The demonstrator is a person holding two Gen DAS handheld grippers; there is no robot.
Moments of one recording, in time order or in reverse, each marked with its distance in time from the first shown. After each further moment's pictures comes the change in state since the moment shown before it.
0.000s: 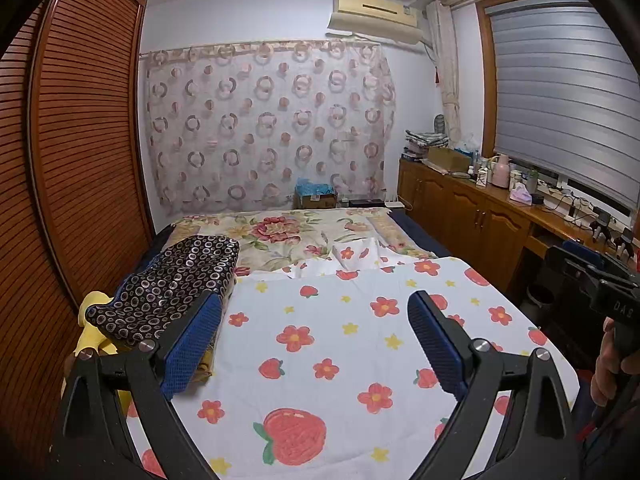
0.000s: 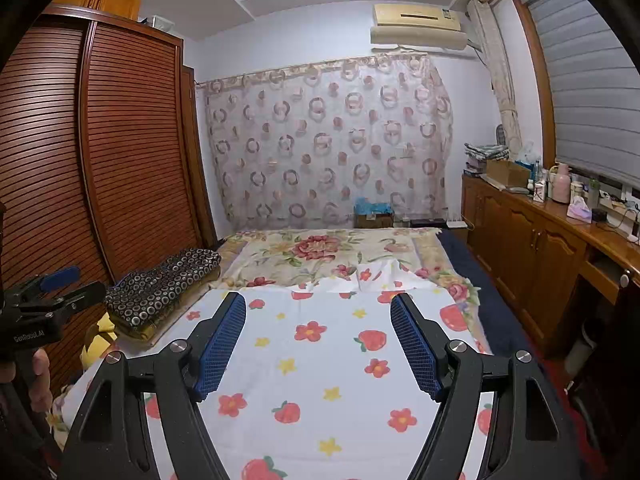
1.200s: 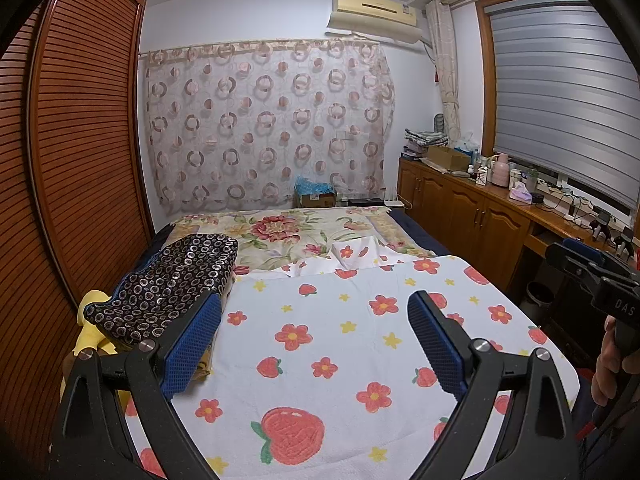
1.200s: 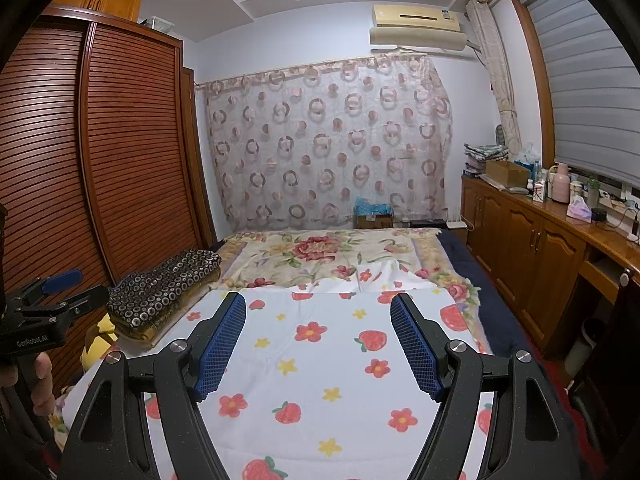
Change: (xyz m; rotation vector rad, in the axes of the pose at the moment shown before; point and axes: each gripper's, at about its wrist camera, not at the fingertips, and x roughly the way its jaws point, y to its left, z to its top) left arm -0.001 -0.001 0.000 0.001 0.002 0.000; right arm 0.000 -0.007 0.000 -0.006 -0.005 0.003
